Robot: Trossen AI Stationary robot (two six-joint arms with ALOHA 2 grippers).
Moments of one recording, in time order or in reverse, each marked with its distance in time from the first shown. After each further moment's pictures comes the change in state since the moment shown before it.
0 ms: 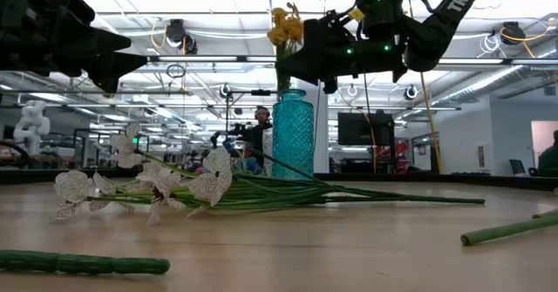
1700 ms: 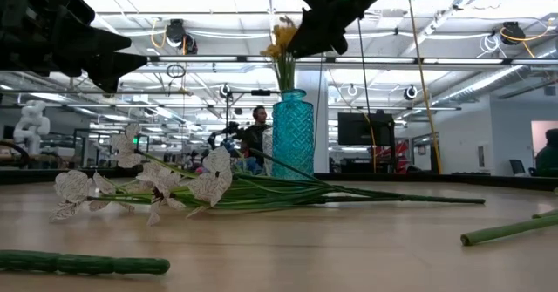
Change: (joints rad) left arm 0.000 0.000 0.000 0.000 0.000 0.000; right arm 0.005 -0.137 0.570 -1.314 0.073 -0.032
